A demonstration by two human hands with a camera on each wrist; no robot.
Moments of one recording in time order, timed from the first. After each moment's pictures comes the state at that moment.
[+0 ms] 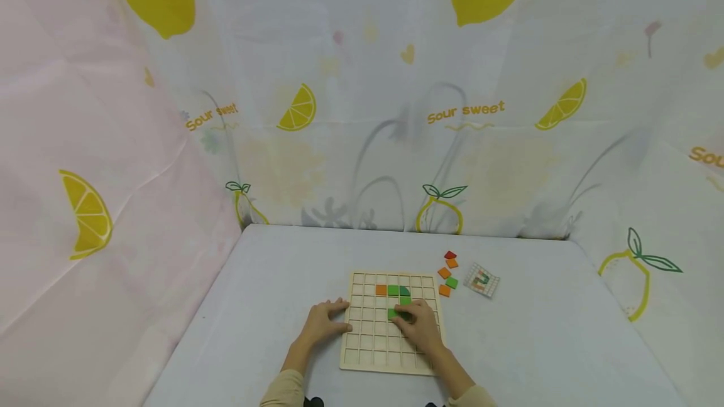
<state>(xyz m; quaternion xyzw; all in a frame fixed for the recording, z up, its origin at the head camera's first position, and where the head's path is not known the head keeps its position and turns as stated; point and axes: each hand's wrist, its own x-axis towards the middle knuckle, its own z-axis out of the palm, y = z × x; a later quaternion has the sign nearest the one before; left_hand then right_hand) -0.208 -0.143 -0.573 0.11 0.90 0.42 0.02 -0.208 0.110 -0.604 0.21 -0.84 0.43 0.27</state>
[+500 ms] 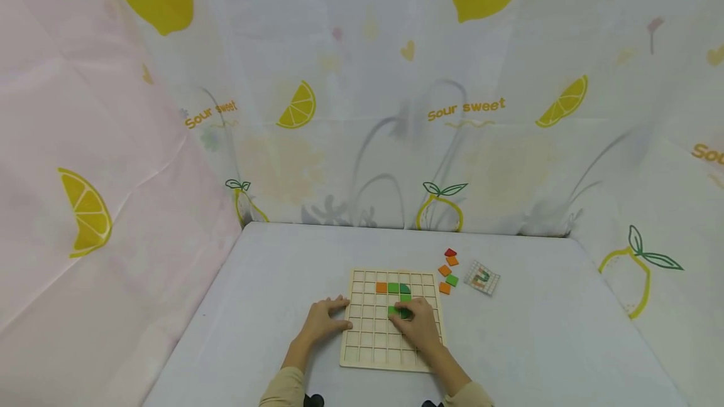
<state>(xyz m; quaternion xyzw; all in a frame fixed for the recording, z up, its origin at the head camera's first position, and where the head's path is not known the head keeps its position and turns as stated) -0.210 -0.144 -0.574 0.11 0.89 0.44 0.02 -0.205 0.104 -0.601 0.17 -0.86 0.41 0.25</state>
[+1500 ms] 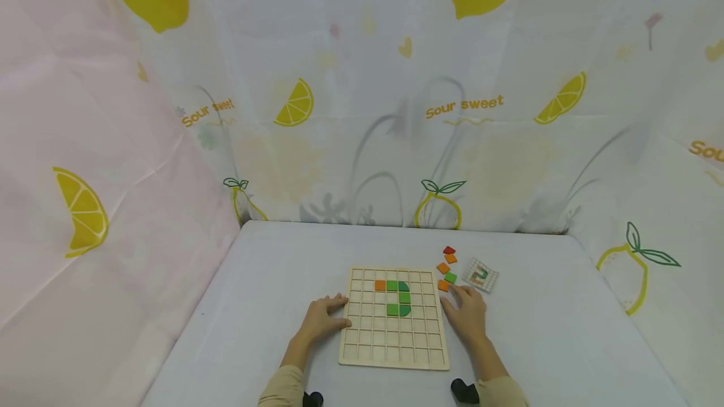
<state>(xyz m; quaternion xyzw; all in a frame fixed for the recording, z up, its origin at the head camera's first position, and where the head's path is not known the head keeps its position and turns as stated) -0.210 -0.144 -0.577 0.11 0.90 0.42 0.02 -0.220 0.199 -0.607 0.05 -0.89 0.33 0.30</state>
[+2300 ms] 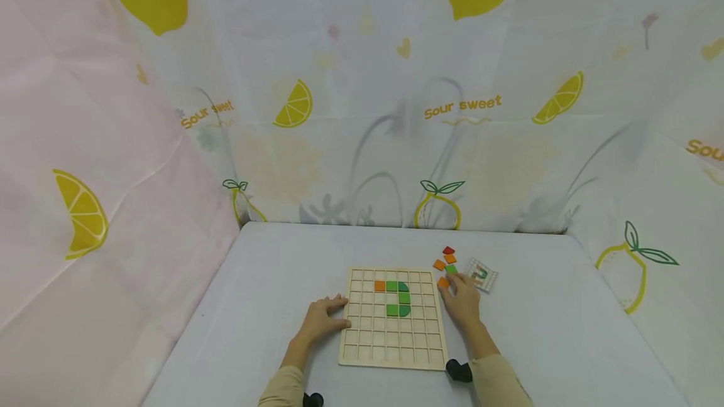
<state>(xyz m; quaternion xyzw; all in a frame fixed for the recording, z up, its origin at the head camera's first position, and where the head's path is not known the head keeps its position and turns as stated) -0.210 -0.143 -0.577 0.11 0.90 0.43 0.03 -0.243 0.196 -0.592 0.01 -0.91 0.37 0.20</state>
